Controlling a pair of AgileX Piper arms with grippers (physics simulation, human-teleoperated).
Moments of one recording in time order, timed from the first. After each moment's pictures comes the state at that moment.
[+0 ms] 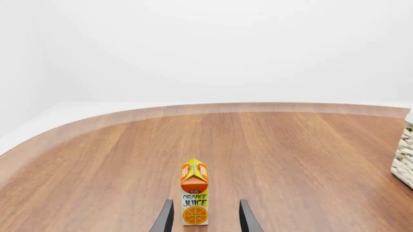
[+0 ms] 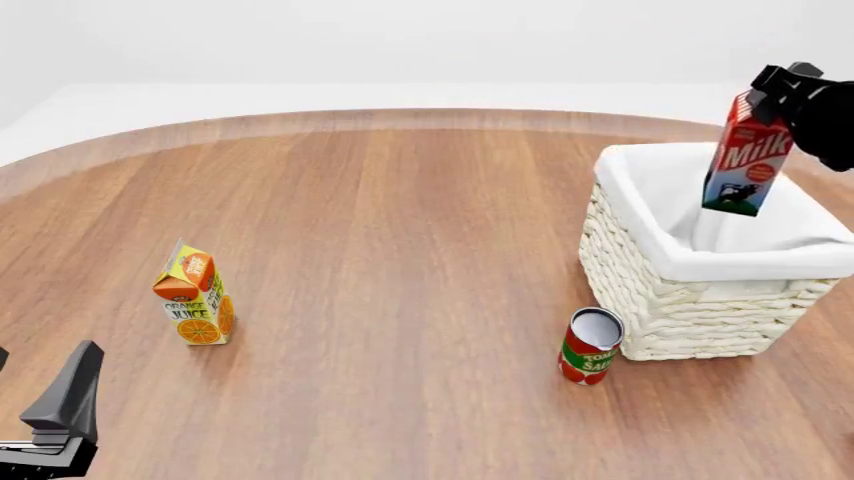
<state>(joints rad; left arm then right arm) 0.00 0.00 0.00 0.00 0.00 -0.14 1.29 -1.03 0.14 0.49</state>
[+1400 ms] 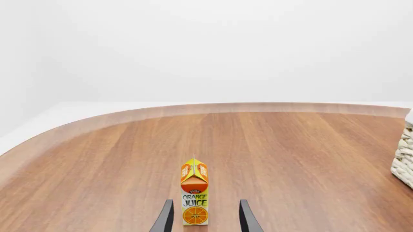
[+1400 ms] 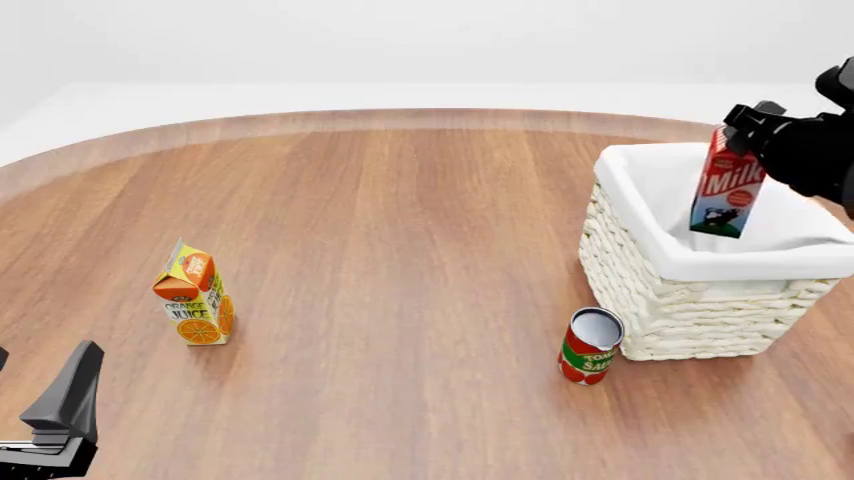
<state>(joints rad) 0.00 0.00 0.00 0.00 0.00 -0.16 1.41 -0.99 0.02 0.46</state>
